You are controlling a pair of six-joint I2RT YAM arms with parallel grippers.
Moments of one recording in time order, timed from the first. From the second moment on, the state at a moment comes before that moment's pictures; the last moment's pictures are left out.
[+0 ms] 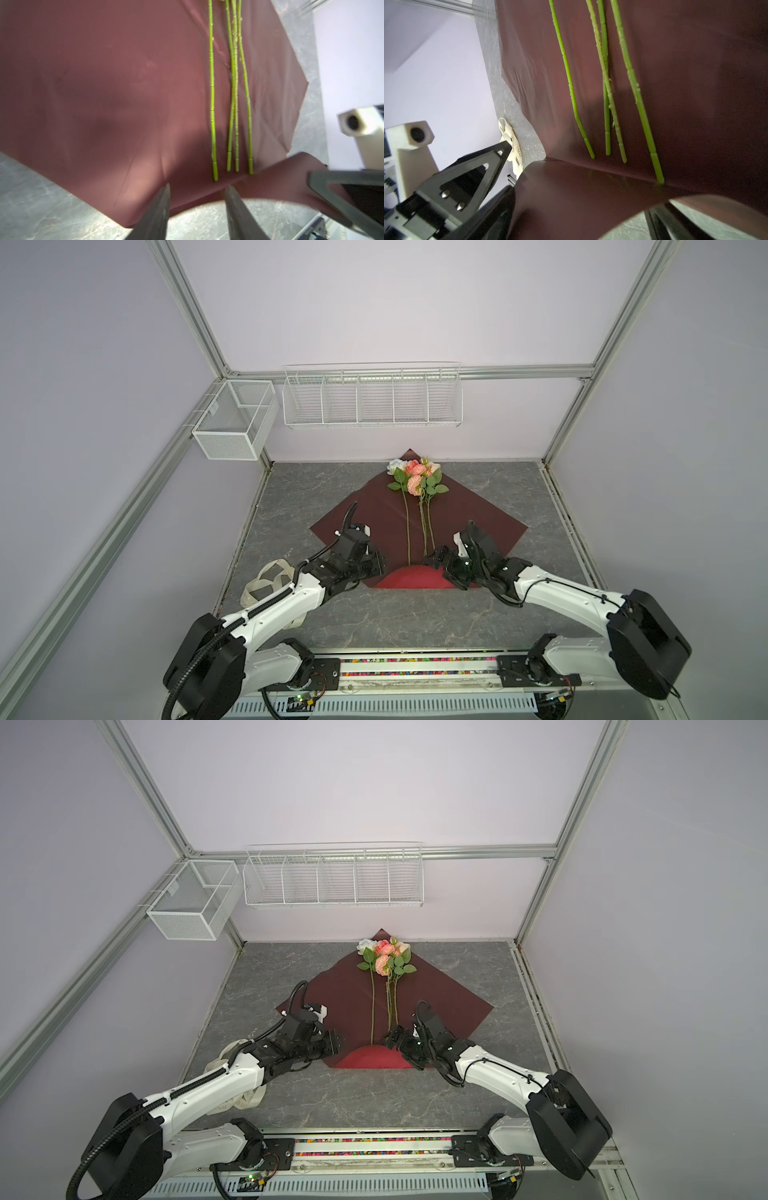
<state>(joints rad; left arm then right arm) -0.67 1.17 0.63 -0.22 0.14 -0.74 0.67 1.33 0.66 -0.11 -0.30 1.12</state>
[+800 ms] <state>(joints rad) -0.74 1.46 0.59 0.02 0.31 -0.74 0.57 1.50 0.80 -0.20 -0.40 0.98</state>
